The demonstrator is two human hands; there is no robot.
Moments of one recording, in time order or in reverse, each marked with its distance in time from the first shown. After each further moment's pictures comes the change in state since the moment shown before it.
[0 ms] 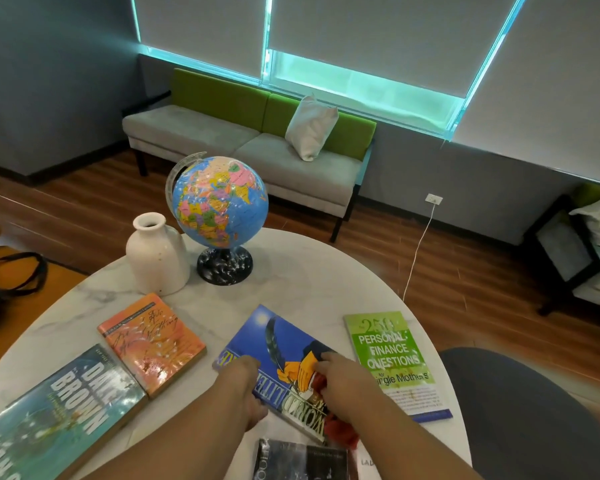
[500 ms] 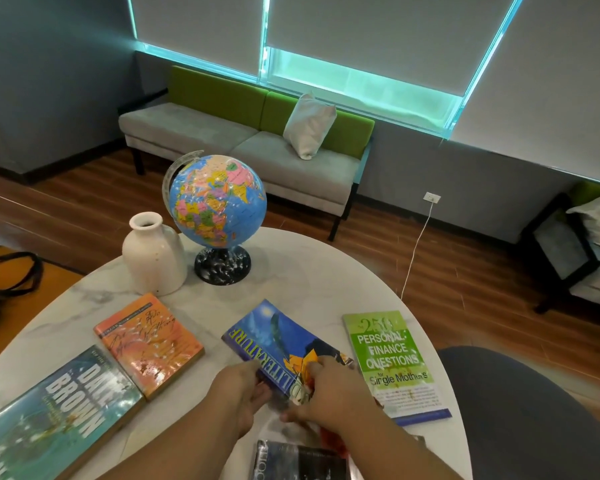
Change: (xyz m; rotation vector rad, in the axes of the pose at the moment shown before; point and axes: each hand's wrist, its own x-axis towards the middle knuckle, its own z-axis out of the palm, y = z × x) left_hand 0.015 -0.008 -0.006 0.064 -0.087 0.196; right_hand -0.014 -0.022 -0.004 0.004 -0.007 0.014
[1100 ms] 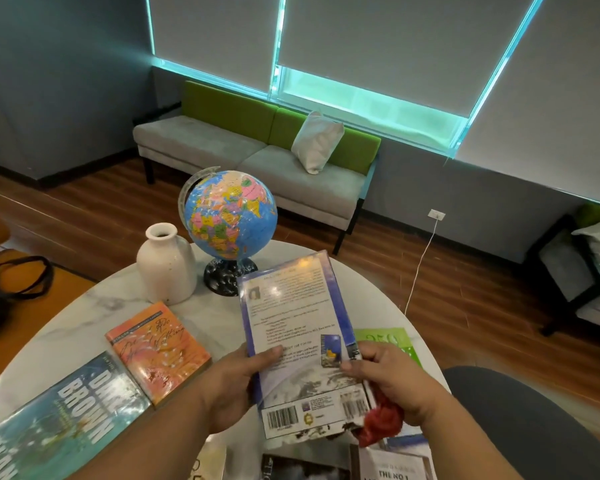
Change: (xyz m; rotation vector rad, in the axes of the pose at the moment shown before) left_hand -0.021 0.038 -0.029 0.086 -0.613 0.191; right_hand -0.038 0.040 -0.075 1.360 -0.101 -0.156
